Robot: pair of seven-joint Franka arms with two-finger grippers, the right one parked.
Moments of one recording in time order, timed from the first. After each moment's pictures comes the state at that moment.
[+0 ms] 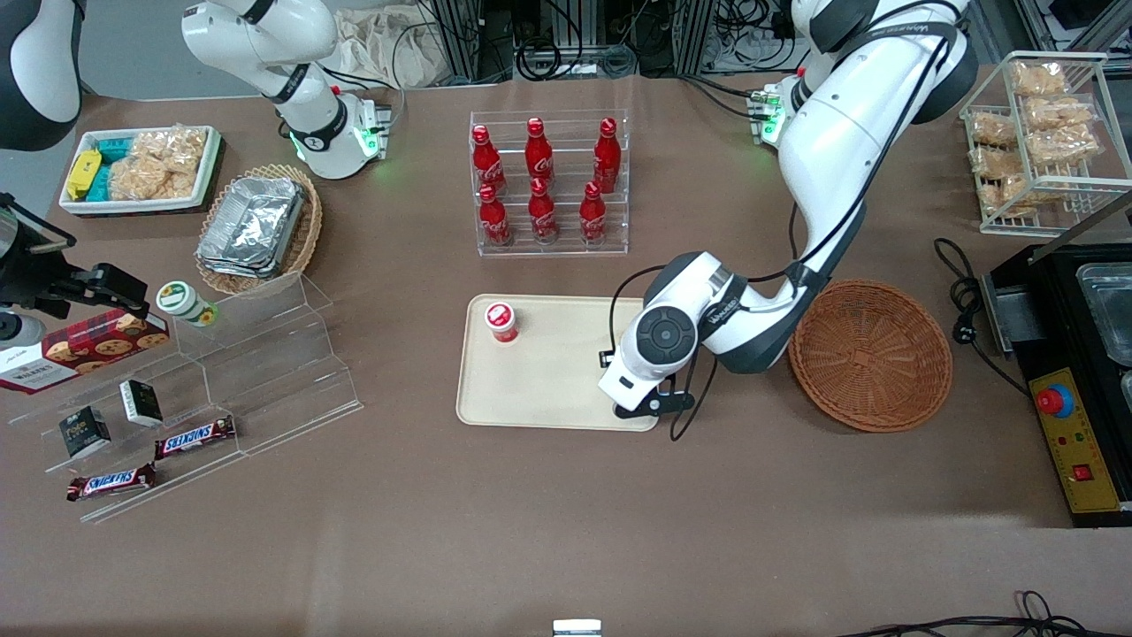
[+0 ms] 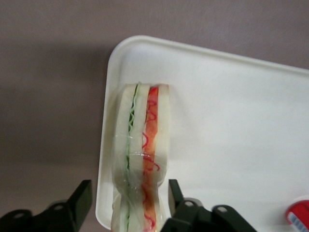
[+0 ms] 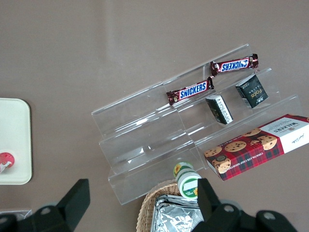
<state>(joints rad) -0.21 0.80 -0.52 -1.40 0.25 1.98 -0.88</state>
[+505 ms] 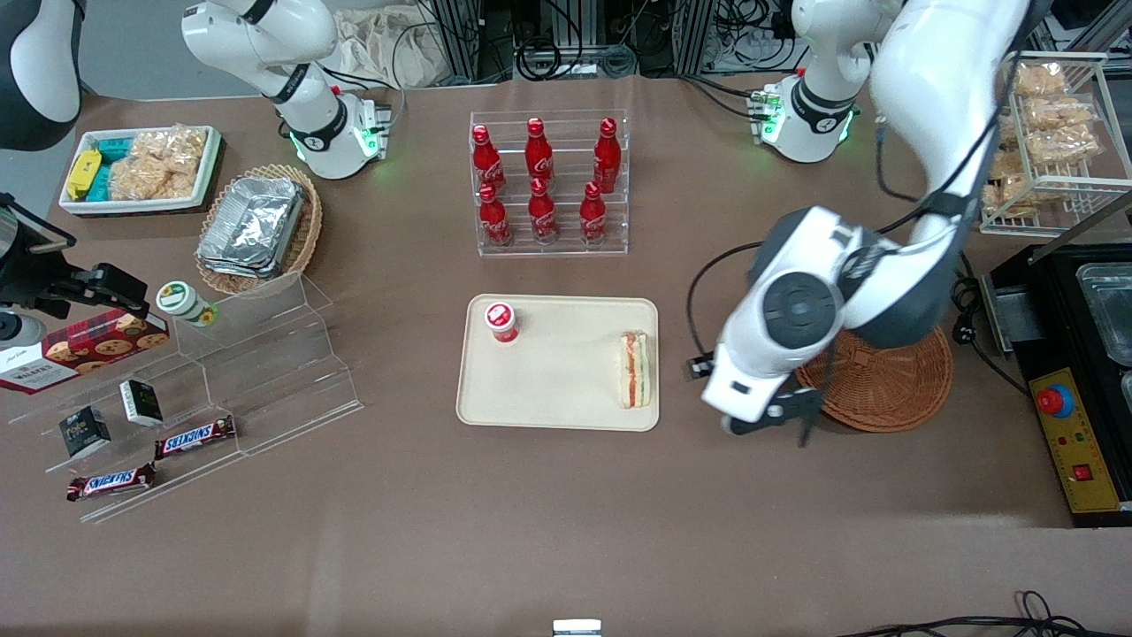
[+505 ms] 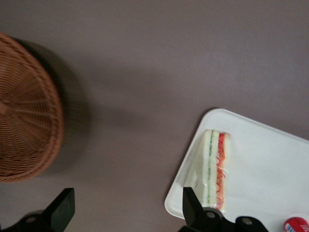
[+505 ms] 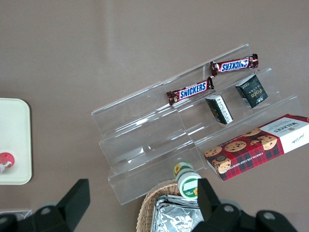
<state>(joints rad) -0.02 0.54 -0.52 -1.40 0.25 1.76 -0.87</state>
